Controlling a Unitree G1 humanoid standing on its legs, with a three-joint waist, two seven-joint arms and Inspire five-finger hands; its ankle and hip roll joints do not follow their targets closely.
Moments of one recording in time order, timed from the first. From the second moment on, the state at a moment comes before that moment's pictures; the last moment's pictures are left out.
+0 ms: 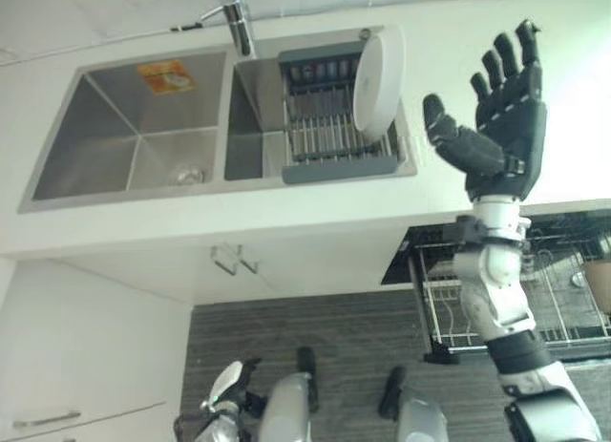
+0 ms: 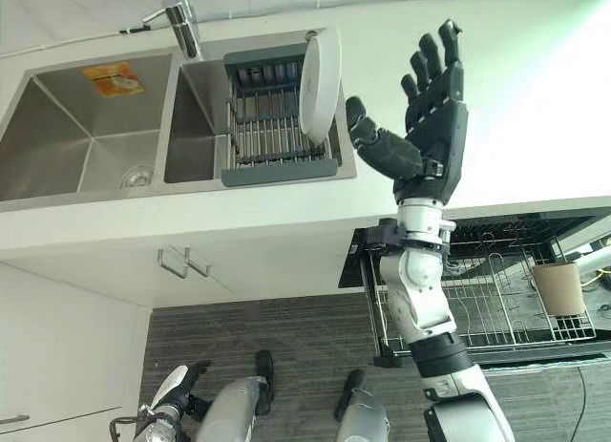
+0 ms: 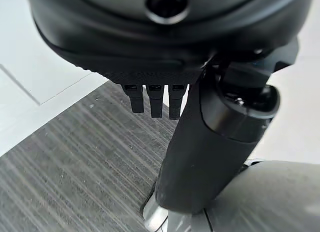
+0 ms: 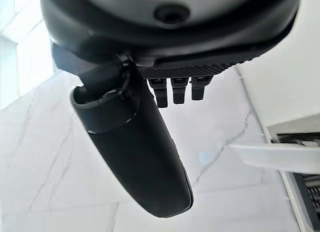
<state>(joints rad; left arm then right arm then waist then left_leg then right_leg) -0.06 0.30 -0.47 1.06 0.25 -0.15 0.32 -0.52 -0.41 0.14 0.05 0.47 -0.47 -0.39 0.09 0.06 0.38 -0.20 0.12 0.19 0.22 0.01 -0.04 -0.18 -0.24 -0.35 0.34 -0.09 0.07</state>
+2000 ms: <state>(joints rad) -0.12 0.31 -0.57 1.01 0.32 -0.08 0.29 -1.00 -0.57 0.23 0.57 0.66 -0.05 -0.28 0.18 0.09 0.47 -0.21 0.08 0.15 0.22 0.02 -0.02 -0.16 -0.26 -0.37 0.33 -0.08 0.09</state>
